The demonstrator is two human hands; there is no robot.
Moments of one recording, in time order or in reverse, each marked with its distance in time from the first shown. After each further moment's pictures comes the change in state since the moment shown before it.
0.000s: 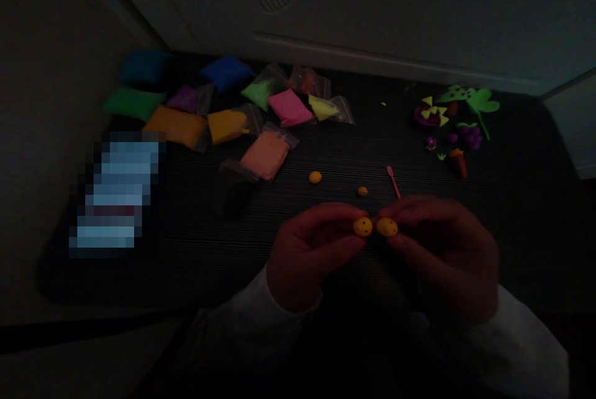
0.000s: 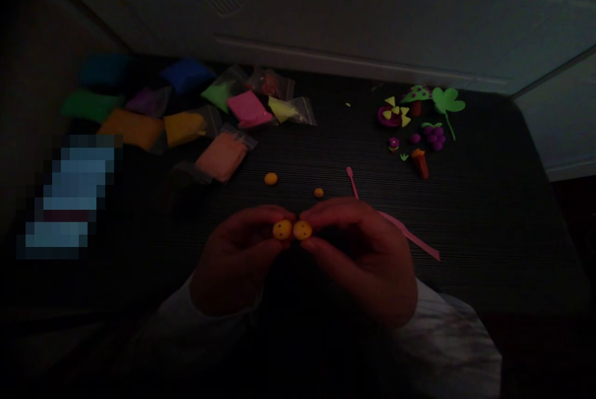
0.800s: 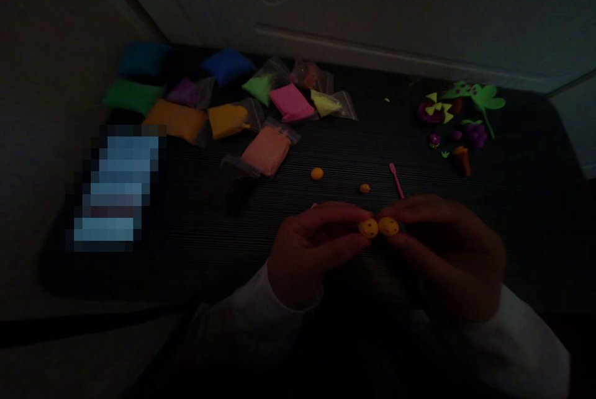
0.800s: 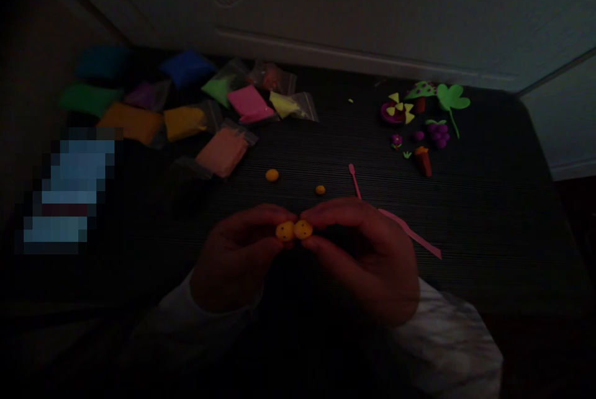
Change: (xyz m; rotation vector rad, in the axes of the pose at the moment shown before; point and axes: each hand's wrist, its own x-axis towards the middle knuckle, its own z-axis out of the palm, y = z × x) left_hand -0.002 0.000 -0.003 0.055 -0.024 0.010; right_hand -0.002 0.000 -0.001 -0.108 0.004 -0.027
